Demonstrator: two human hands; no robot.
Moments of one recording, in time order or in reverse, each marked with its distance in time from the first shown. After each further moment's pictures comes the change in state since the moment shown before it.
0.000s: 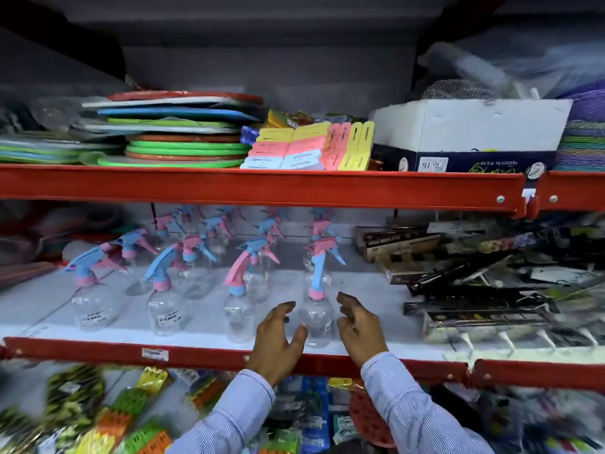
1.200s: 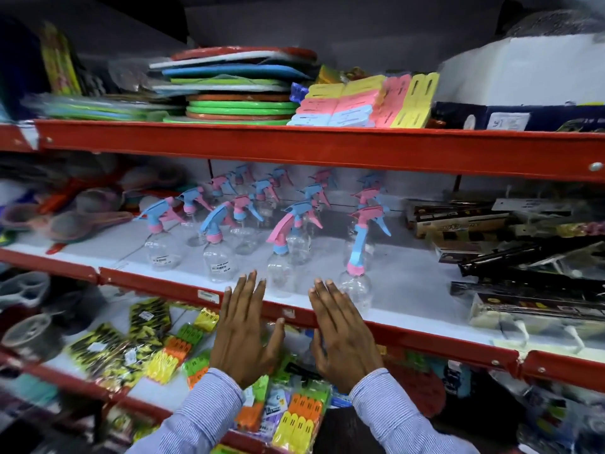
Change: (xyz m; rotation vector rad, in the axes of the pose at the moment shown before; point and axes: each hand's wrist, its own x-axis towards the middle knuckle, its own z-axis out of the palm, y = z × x) left_hand -0.083 -0.034 -0.071 0.615 0.231 0.090; right_hand -0.075 -0.036 0.051 -0.532 -0.107 -0.648
